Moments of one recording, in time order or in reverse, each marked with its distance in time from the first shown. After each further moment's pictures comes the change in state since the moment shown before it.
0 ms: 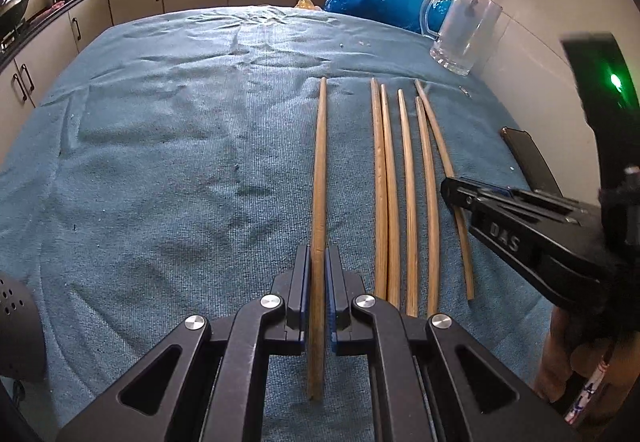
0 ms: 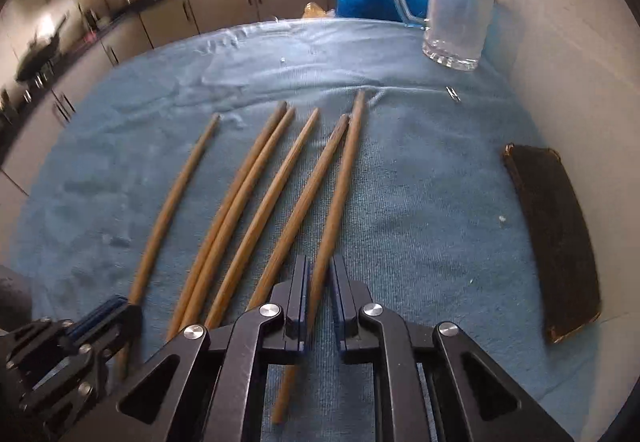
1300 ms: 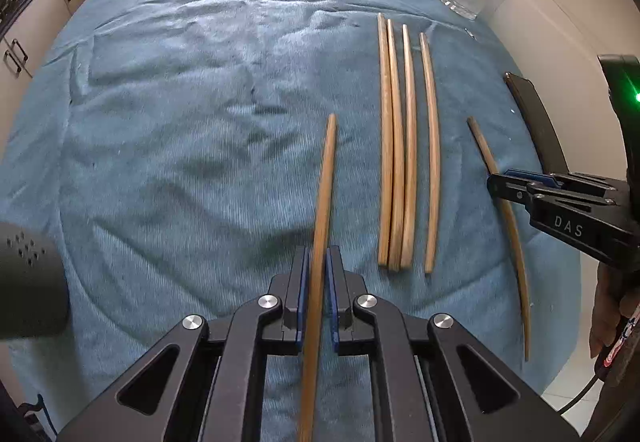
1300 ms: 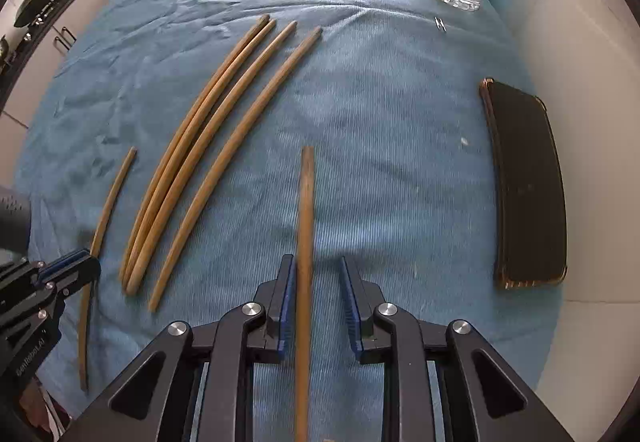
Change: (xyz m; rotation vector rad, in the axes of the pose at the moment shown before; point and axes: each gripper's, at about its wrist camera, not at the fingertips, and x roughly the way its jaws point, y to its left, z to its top) left arm -0.011 0.010 -0.006 0.008 0.259 0.012; right arm -0.011 -0.030 -0.017 -0.087 0.295 0.026
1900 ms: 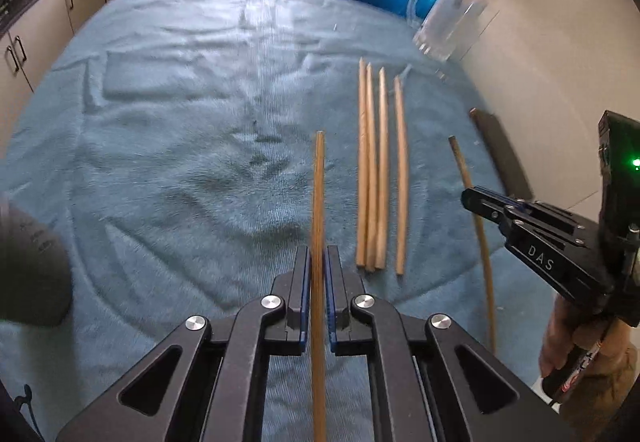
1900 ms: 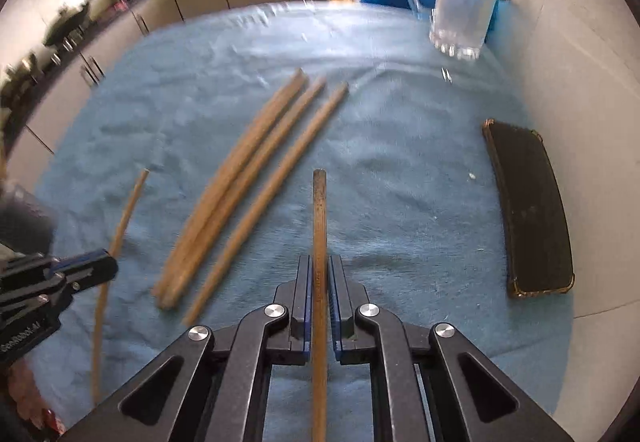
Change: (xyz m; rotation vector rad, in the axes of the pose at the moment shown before) left arm -0.045 0.011 -0.032 -0.025 -0.182 -0.109; right arm -0.035 0.025 -0.045 -0.002 -0.274 0.067
